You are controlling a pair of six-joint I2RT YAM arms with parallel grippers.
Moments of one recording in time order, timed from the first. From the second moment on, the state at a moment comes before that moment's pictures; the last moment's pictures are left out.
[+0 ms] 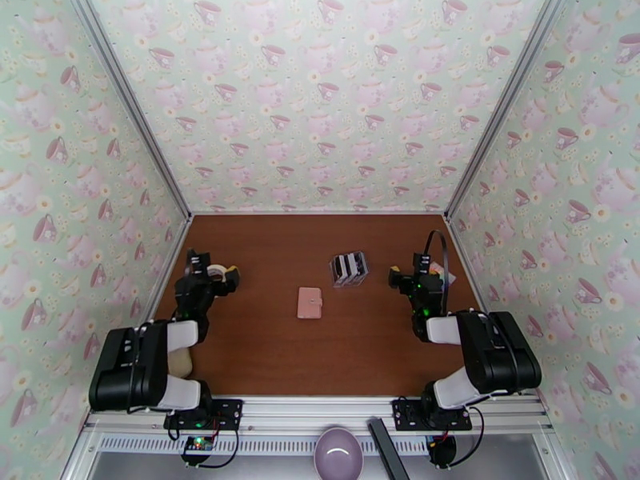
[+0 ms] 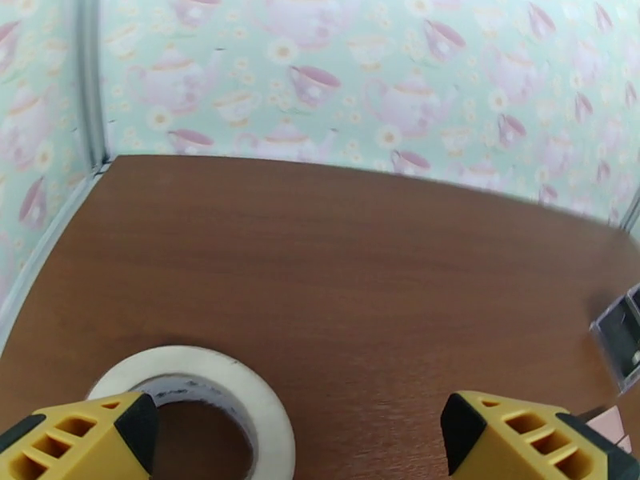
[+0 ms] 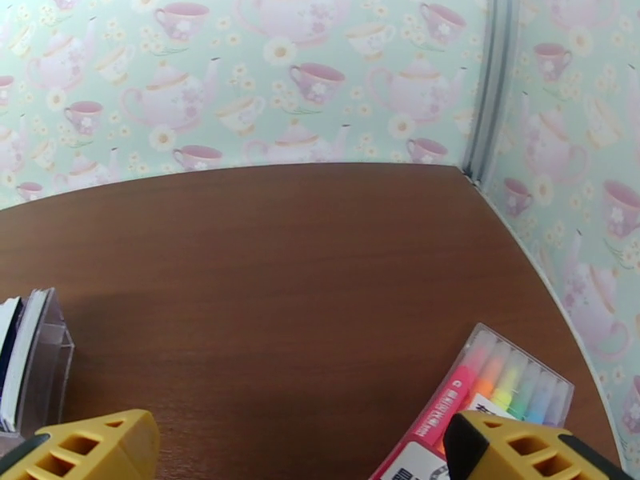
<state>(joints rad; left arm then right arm) 0.04 1.48 0.39 0.81 0.16 -0.06 0.05 1.54 0.38 0.88 0.10 0.00</state>
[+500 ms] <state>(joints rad) 0.01 1.53 0.38 0.87 0.08 -0.01 0.05 1.54 0.38 0.88 0.07 0.01</state>
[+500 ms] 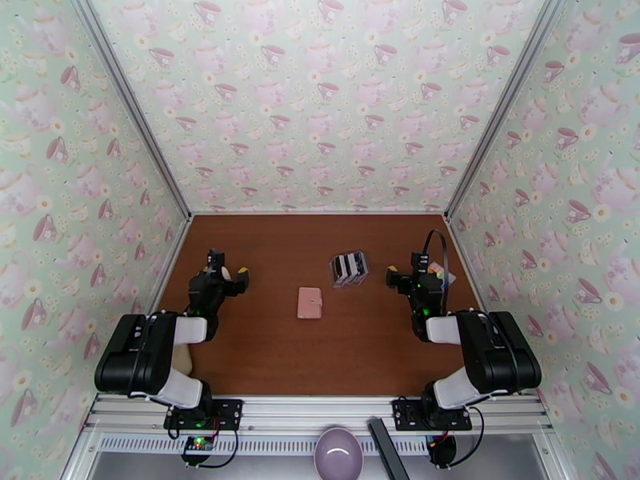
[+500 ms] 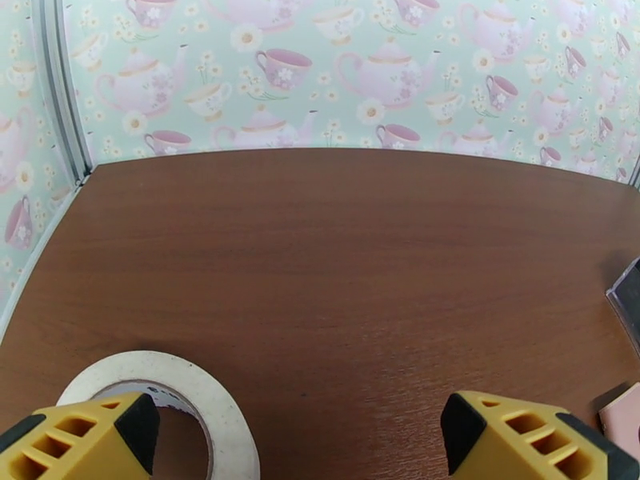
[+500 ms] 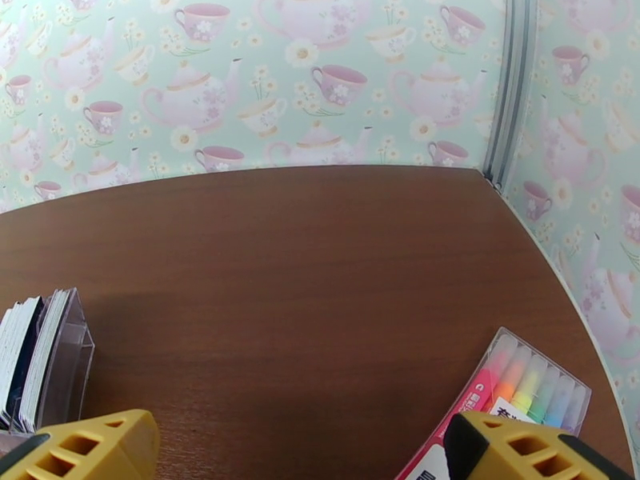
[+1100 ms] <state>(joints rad) 0.01 1.53 0.38 0.87 0.06 -0.01 0.05 1.54 0.38 0.88 0.07 0.01</state>
